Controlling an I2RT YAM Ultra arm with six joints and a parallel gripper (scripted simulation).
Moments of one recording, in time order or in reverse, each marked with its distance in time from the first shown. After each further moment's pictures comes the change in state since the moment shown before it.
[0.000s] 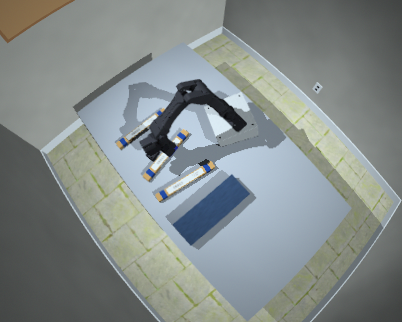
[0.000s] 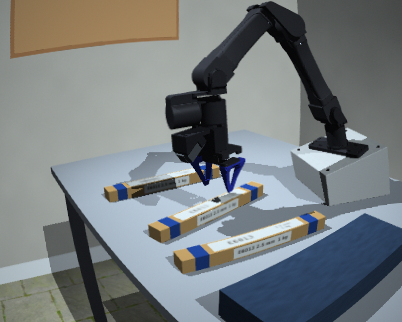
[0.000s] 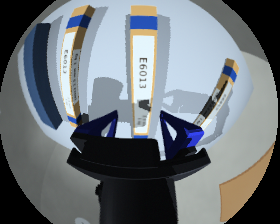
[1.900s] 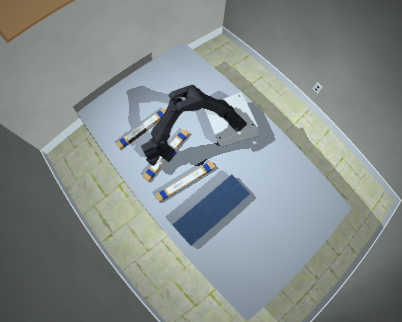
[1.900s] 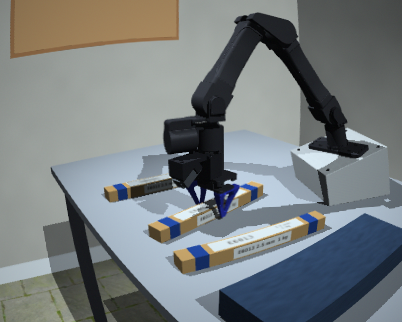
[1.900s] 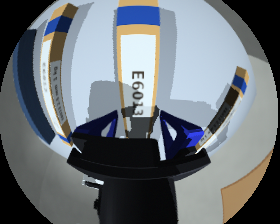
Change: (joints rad) arm -0.009 0.138 -0.047 0.241 0.000 -0.010
